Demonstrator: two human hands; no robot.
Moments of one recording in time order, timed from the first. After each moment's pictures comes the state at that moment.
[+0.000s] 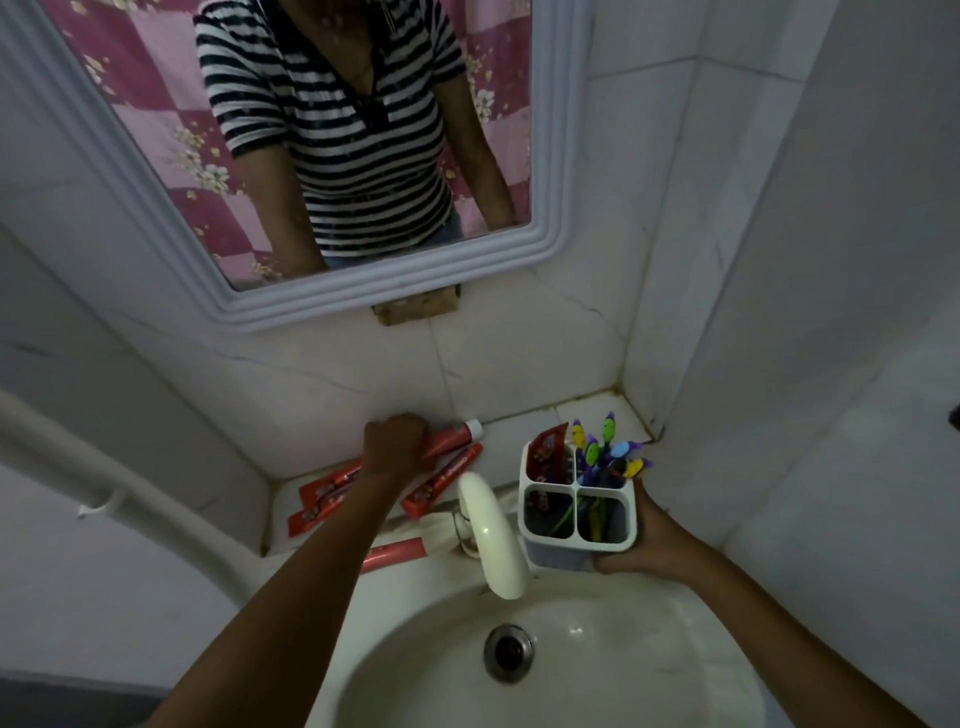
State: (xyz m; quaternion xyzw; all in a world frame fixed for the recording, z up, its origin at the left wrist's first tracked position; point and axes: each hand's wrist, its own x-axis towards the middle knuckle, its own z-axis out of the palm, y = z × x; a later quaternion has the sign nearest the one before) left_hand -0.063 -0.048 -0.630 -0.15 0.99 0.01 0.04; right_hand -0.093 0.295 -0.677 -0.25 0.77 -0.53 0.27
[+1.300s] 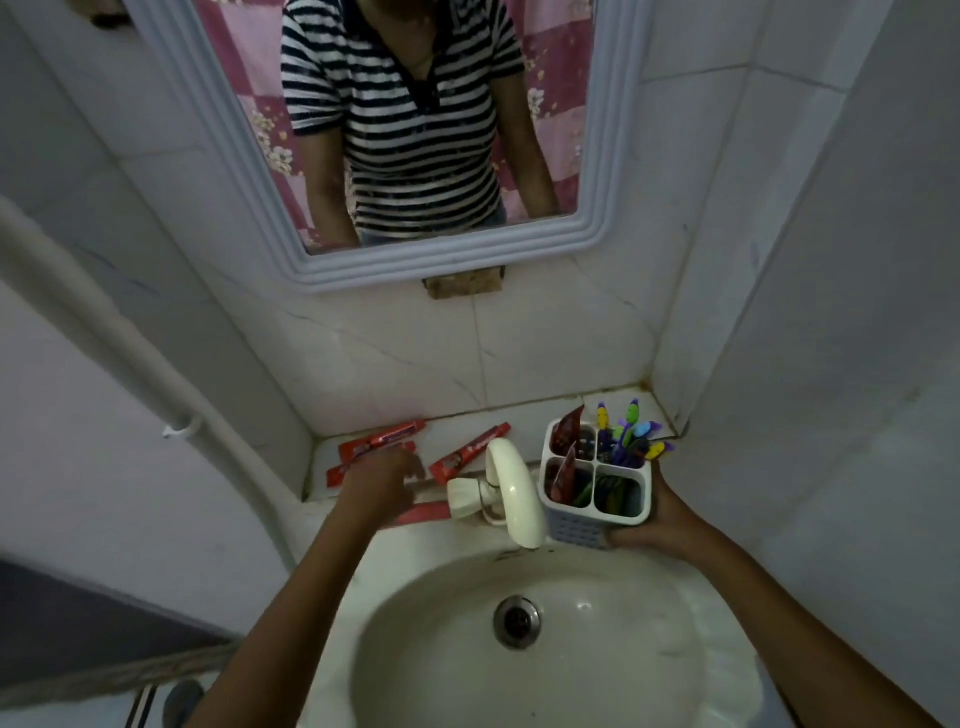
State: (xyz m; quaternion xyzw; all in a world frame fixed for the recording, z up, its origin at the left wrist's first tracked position) left_hand 0.053 -0.039 -0.605 -0.18 0.97 0.09 0.10; right_hand -0.096 0.294 -0.682 -0.24 0.76 -0.54 0.26
